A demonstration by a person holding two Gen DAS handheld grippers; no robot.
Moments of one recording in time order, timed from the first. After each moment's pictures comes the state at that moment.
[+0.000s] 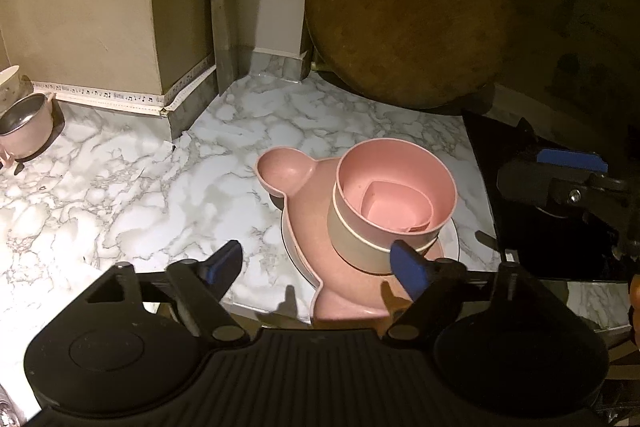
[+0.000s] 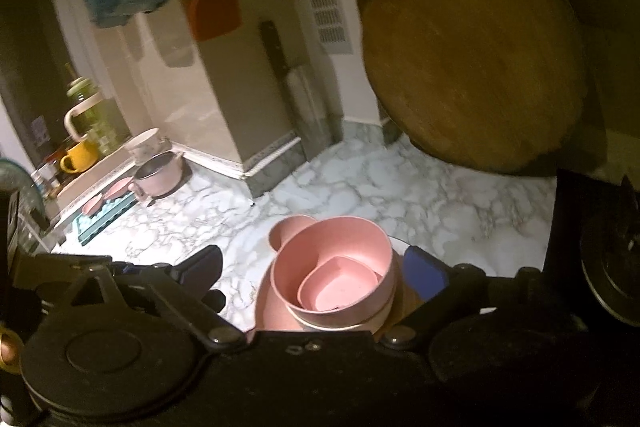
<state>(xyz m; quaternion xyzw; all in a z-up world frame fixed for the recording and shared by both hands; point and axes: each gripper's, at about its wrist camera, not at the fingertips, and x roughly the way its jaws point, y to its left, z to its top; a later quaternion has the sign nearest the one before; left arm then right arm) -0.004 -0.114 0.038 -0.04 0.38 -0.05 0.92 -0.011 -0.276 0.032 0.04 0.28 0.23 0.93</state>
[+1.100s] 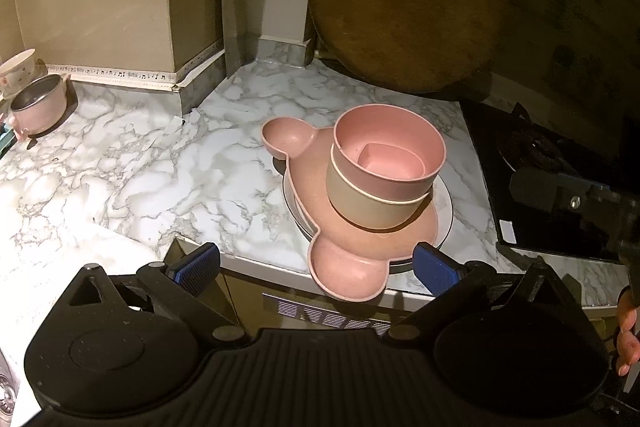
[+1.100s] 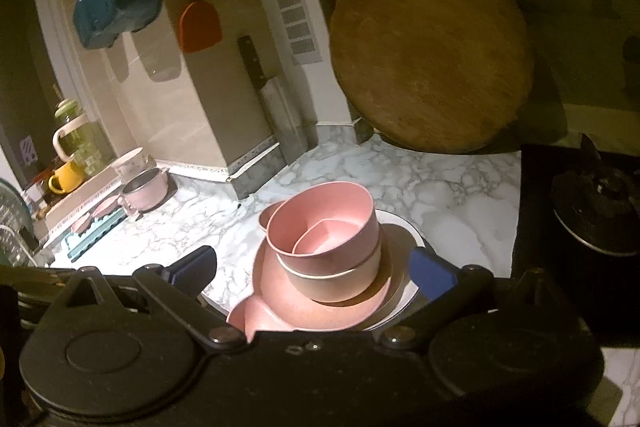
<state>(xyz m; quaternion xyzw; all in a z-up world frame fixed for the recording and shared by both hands) -0.047 -0.121 0.028 -0.05 0.39 -0.04 0.92 -0.072 -0.288 0.000 0.09 0.25 0.17 0.95</state>
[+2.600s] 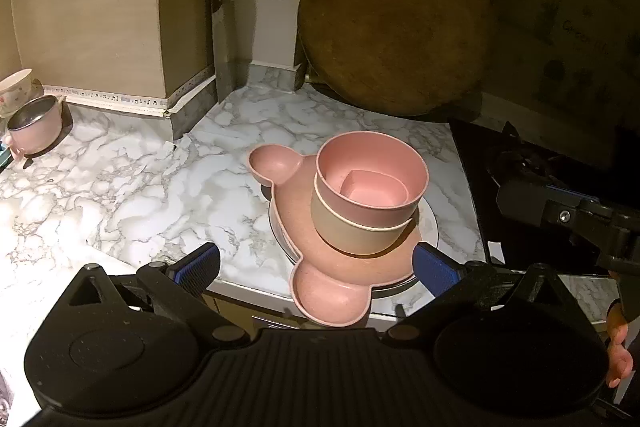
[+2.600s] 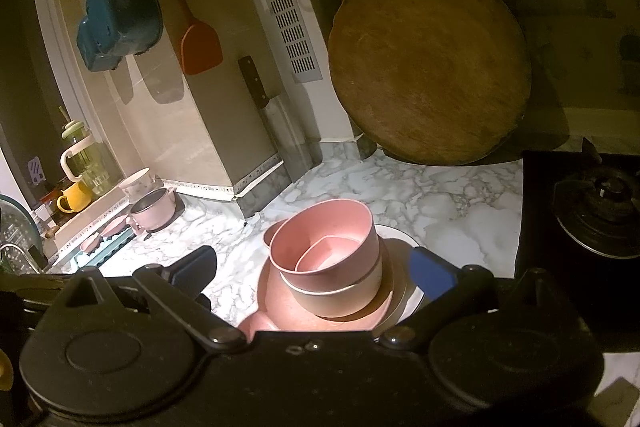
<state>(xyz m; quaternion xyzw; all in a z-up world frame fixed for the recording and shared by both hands) -0.047 -0.131 0.037 -0.05 0.35 -0.05 0.93 -0.075 -0.294 0.002 0.11 0.22 0.18 0.95</state>
